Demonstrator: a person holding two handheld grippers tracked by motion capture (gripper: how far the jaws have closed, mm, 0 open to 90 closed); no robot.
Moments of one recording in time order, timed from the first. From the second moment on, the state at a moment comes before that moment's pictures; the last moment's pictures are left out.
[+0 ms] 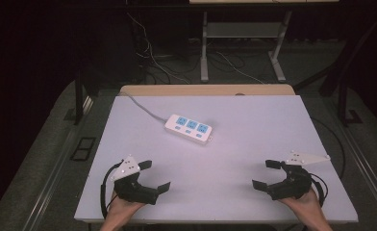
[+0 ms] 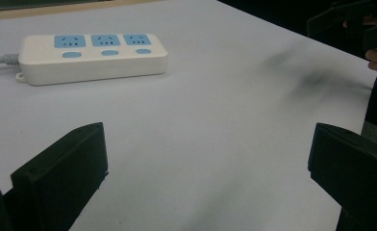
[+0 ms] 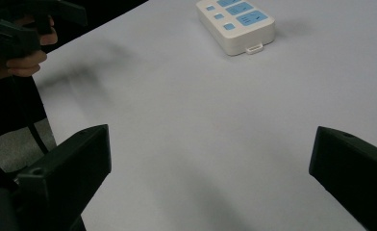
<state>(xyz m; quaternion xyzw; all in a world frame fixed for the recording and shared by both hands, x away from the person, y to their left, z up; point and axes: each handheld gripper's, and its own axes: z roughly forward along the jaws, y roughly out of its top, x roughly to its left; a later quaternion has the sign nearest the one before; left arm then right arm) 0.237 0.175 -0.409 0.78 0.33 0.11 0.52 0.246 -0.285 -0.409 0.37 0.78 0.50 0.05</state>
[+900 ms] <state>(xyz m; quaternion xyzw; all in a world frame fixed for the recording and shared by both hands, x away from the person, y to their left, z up) 0.241 0.174 -0.404 0.79 0.34 0.10 0.51 0.244 -0.284 -0.412 0.36 0.79 0.49 0.05</state>
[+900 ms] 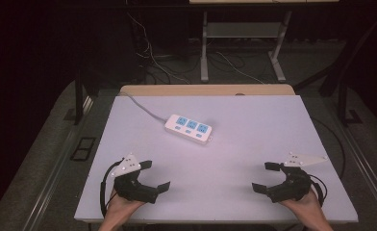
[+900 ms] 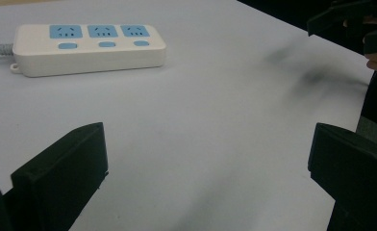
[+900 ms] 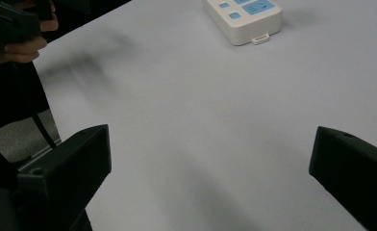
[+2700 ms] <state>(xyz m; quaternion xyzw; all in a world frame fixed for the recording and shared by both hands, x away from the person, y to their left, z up) 0.312 0.157 -0.367 0.84 0.32 0.07 0.44 0.244 -0.294 -0.413 0.37 0.78 0.49 0.05</state>
